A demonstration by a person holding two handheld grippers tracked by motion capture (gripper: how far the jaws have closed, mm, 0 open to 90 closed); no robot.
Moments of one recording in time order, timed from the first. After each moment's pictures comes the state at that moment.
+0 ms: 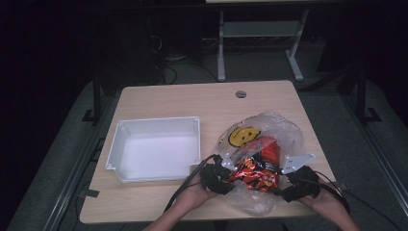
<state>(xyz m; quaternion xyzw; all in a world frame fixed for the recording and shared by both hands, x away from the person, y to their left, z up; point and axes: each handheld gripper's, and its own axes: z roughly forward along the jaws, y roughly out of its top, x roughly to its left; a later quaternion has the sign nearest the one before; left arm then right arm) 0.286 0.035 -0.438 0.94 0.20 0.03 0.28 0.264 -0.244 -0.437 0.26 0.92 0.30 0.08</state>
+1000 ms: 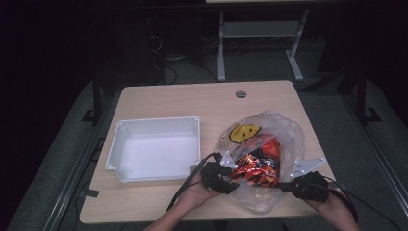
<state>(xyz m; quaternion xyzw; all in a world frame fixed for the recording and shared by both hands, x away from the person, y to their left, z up) 0.289 0.034 -0.435 0.92 0.20 0.03 0.33 0.250 -0.260 -0.434 0.28 0.91 0.30 0.06</state>
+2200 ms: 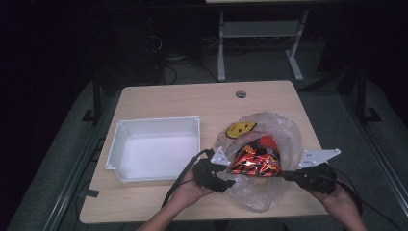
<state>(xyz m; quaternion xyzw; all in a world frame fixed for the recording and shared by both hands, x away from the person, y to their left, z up) 0.285 0.053 -0.412 0.91 0.20 0.04 0.35 0.253 -0.267 -0.396 0.28 0.89 0.35 0.10</state>
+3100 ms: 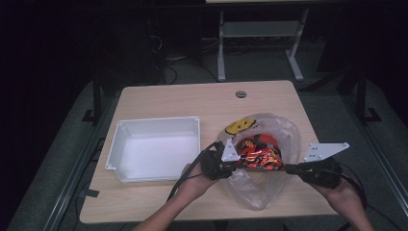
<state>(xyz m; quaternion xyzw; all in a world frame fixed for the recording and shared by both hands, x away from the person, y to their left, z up) 0.289 0.031 -0.385 0.91 0.15 0.14 0.35 0.255 -0.270 -0.372 0.27 0.88 0.37 0.12</state>
